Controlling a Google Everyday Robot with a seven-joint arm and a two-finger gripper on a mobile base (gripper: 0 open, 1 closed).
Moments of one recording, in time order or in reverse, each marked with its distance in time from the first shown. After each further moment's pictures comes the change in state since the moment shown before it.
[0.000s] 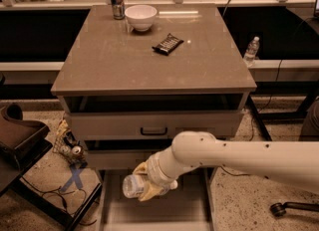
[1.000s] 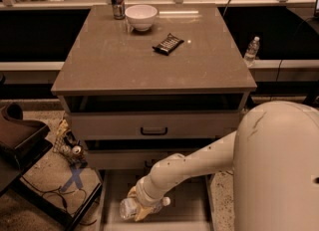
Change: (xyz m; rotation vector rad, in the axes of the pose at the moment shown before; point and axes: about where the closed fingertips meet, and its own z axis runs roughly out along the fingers) arm 0.057 0.044 0.140 -0.119 0.087 -0.028
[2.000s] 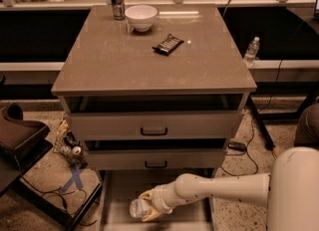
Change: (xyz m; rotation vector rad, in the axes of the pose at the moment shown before) arm 0.071 0.001 0.049 0.161 -0.190 0.125
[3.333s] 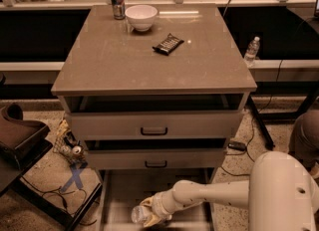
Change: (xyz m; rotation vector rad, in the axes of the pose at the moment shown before) arm 0.056 0.016 0.057 -0.028 -0.002 0.034
